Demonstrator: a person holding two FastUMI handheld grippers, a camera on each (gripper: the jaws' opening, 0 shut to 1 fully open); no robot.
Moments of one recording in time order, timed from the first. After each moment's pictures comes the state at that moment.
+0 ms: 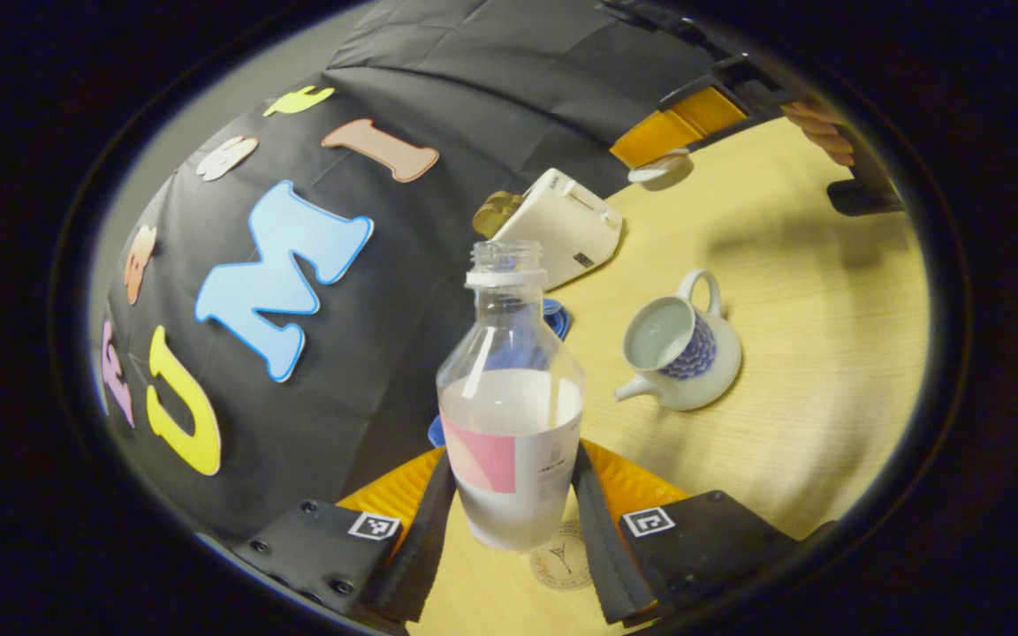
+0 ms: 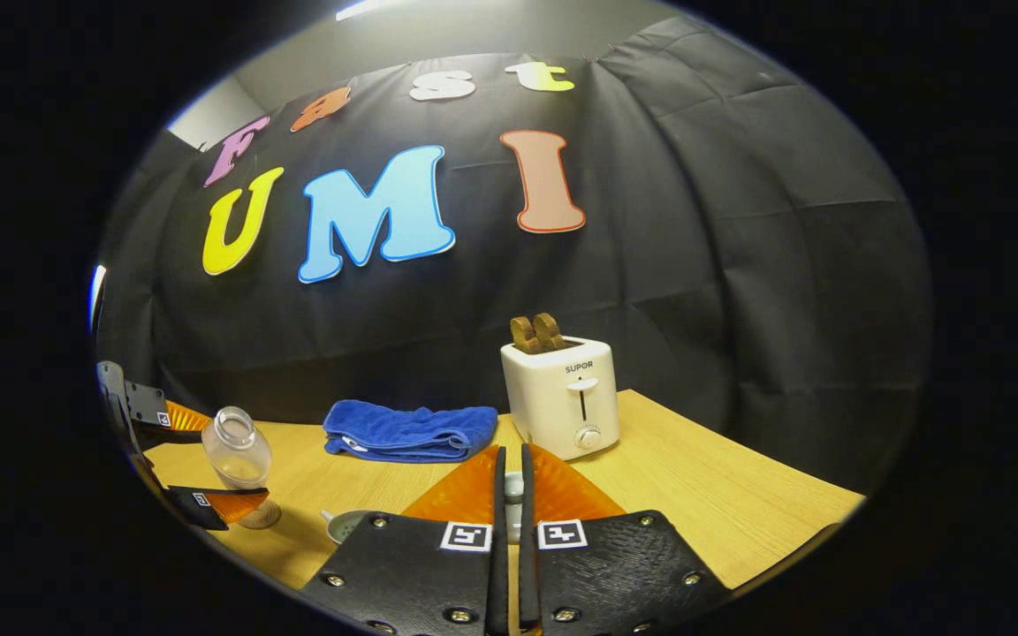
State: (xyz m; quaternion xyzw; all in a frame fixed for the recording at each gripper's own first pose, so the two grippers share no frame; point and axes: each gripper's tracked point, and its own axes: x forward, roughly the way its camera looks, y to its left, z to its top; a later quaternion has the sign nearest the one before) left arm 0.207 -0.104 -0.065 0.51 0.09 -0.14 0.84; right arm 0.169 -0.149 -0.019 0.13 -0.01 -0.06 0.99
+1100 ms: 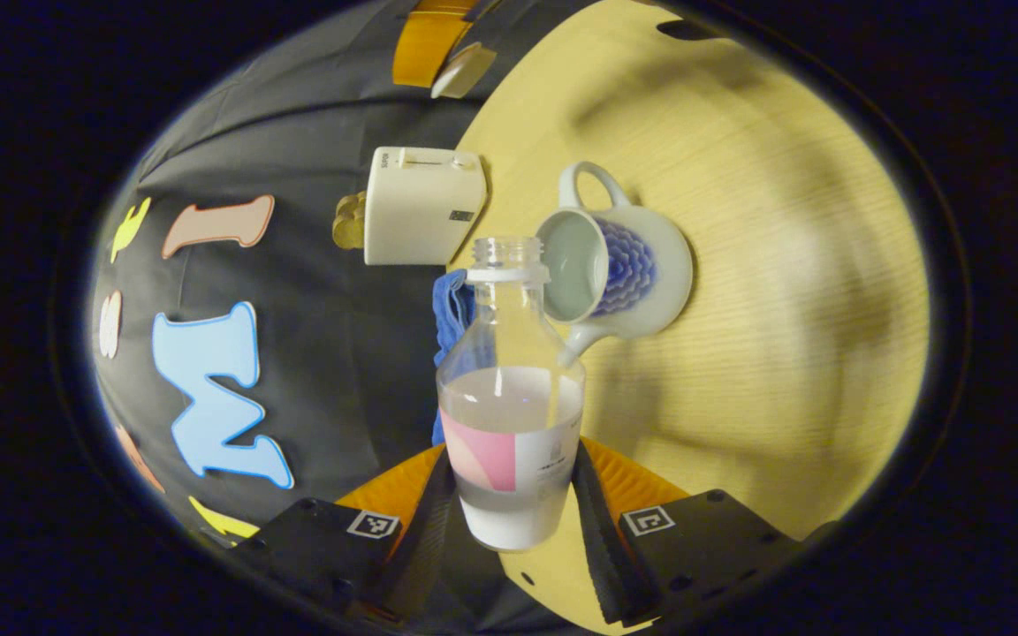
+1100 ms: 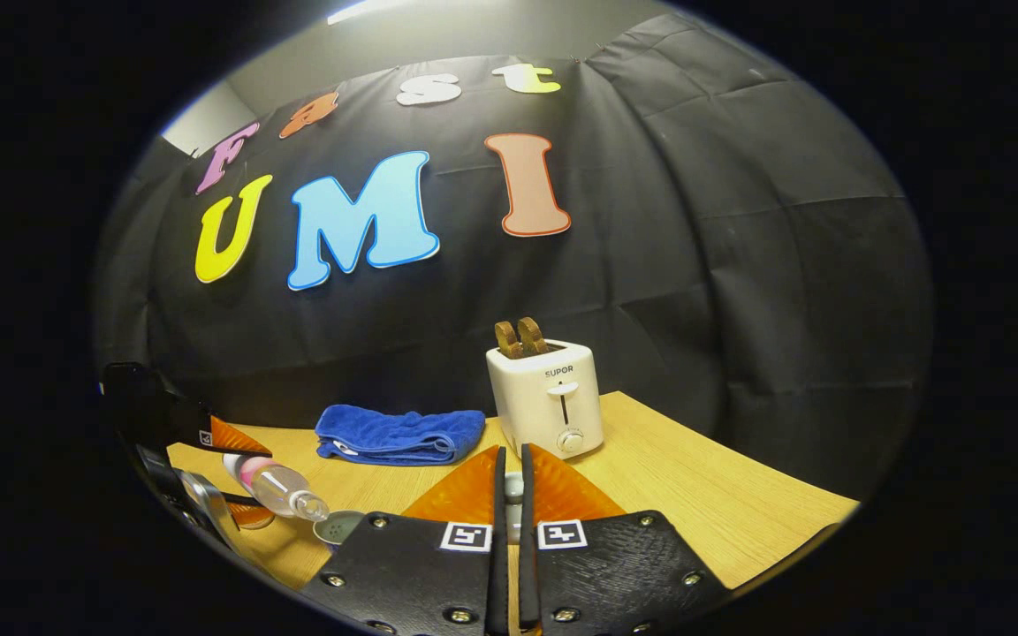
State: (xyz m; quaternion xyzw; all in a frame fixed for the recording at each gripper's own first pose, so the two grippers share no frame) left arm 0.228 -0.105 -0.095 0.73 0.17 -0.19 0.63; right arm 0.162 -0.163 -0.016 0.13 -0.01 -0.06 0.99
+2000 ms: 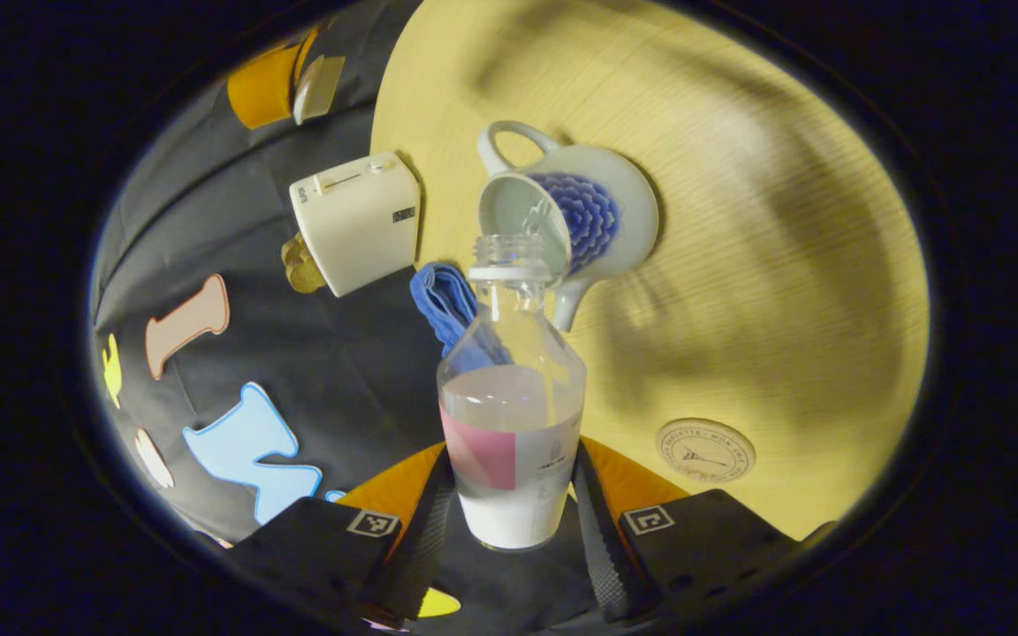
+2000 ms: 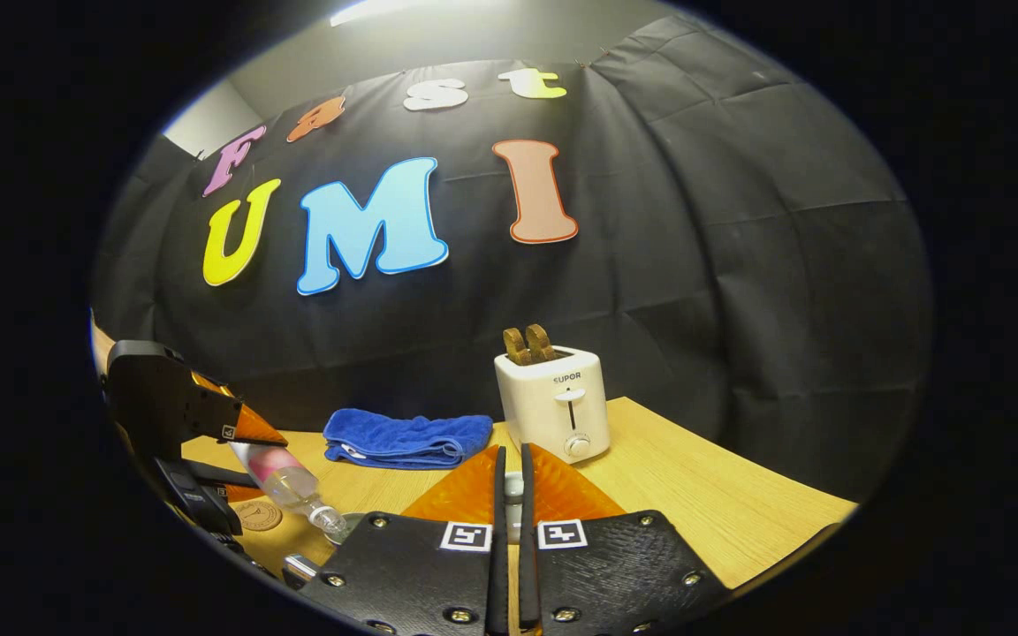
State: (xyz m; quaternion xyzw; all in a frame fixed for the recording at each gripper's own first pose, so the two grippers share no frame) left arm 0.233 -0.104 -0.068 0.85 0.18 -0.18 0.47; right arm 0.159 -0.157 -0.010 0.13 -0.02 -0.05 0.99
